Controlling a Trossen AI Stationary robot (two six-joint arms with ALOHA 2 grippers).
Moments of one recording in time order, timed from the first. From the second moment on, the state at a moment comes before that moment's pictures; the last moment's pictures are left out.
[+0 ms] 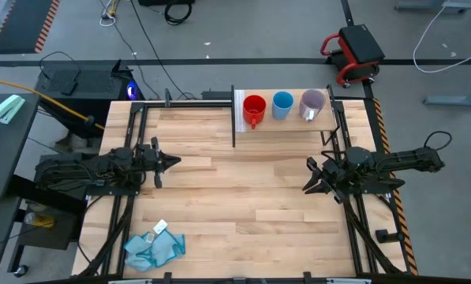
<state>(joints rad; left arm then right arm) 0.05 0.08 0.06 -0.08 -0.17 0.01 0.08 0.13 0.03 0.02 -0.42 0.24</state>
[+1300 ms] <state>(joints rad) 0.05 0.08 0.06 -0.08 -0.17 0.01 0.08 0.13 0.03 0.02 -0.42 0.24</state>
